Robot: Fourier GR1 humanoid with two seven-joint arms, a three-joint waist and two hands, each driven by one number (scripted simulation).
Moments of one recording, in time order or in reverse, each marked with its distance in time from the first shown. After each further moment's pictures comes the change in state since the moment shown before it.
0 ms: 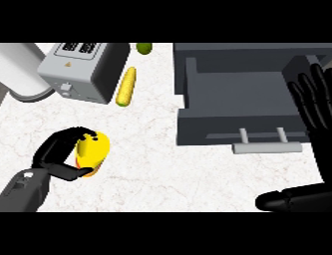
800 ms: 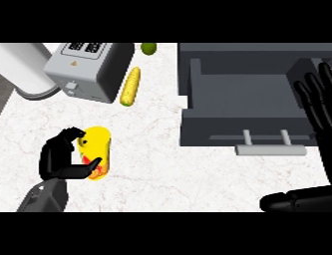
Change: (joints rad) left arm 0.091 -0.154 0.183 -0.105 0.156 0.418 -0.187; right arm 0.000 -0.008 -0.011 -0.029 0.005 -0.011 0.030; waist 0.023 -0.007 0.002
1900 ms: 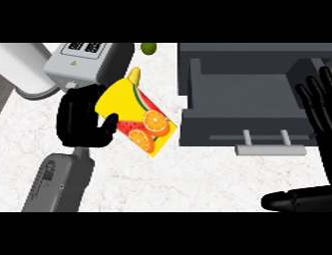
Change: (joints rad) left arm -0.037 -0.142 -0.232 -0.791 0.062 0.236 0.555; right arm 0.025 0.004 -0.015 0.017 0.002 0.014 -0.032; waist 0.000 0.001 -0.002
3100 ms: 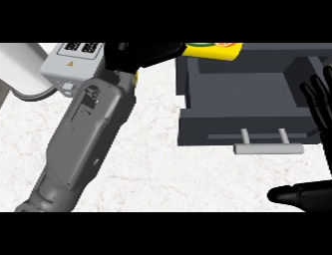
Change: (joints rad) left arm -0.598 -0.017 -0.040 0.285 -0.096 0.274 0.268; right arm -0.001 -0.019 -0.046 0.049 -0.027 0.037 -0.039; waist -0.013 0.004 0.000
